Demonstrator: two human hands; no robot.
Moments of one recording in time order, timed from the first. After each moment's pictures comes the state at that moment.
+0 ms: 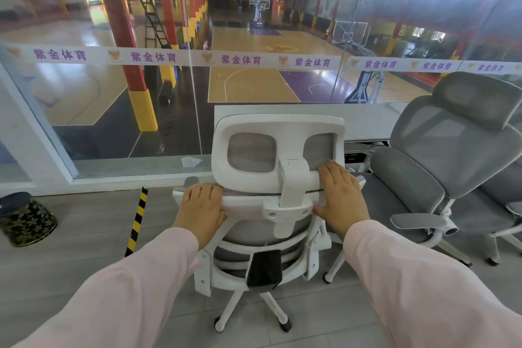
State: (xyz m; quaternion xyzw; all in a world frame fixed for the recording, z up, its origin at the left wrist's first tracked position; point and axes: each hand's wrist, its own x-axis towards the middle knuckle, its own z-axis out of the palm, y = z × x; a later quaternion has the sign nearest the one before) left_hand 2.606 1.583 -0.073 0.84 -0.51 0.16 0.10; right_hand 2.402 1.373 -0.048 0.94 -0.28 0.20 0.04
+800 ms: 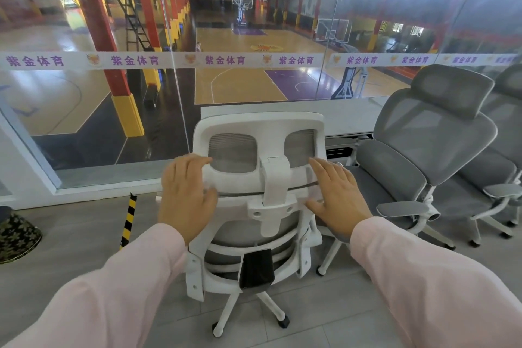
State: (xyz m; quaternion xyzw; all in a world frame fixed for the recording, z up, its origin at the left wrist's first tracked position) left_hand 2.575 1.593 -0.013 0.81 -0.46 0.16 0.34; right_hand 2.368 1.399 -0.017 0.94 -0.28 0.18 0.01
